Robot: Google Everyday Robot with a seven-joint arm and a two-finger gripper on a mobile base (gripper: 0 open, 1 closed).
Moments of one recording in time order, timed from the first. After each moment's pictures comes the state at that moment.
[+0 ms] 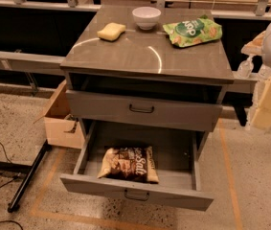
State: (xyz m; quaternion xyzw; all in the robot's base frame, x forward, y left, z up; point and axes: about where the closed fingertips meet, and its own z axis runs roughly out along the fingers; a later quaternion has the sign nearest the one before) arm 0.438 -0.217 0.976 -0.60 0.78 -0.03 0.16
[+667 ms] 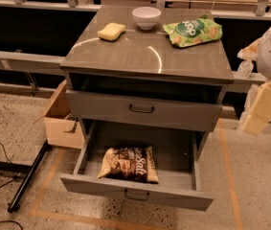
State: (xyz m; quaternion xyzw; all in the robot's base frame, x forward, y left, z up) arm 0.441 -0.211 0.964 -0.60 0.78 -0.03 0.18
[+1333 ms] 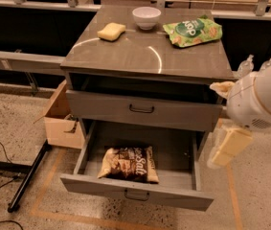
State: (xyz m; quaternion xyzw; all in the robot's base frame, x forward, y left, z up) arm 0.440 -0.175 0.879 -0.62 0.74 0.00 0.25
